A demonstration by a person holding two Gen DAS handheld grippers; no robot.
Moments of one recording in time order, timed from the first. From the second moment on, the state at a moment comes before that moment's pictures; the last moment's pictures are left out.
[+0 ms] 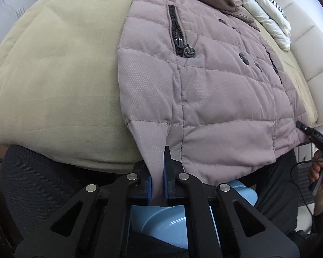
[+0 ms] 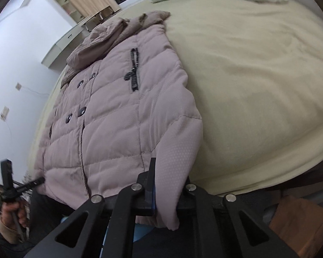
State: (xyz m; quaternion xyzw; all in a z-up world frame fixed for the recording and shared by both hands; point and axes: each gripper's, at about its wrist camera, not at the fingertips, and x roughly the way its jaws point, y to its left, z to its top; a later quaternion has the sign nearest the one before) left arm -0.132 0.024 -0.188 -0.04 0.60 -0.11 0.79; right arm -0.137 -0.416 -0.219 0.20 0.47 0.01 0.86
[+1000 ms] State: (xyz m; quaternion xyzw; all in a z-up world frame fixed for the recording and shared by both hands) left arm -0.017 0.059 0.020 -0.06 0.44 -0.13 0.88; right arm -0.029 -0.394 -0.034 0.17 0.30 0.05 0.94
